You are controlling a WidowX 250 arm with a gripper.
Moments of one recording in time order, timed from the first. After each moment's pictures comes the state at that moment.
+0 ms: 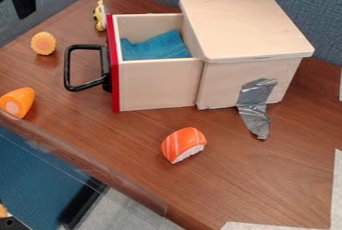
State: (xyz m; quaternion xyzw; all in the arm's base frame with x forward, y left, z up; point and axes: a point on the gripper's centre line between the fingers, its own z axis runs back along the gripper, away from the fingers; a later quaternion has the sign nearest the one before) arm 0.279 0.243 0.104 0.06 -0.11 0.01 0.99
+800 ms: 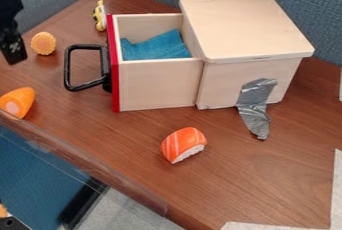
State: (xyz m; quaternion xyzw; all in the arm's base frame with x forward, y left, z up) arm 0.242 0.221 0.054 0.04 -0.10 -0.20 0.97
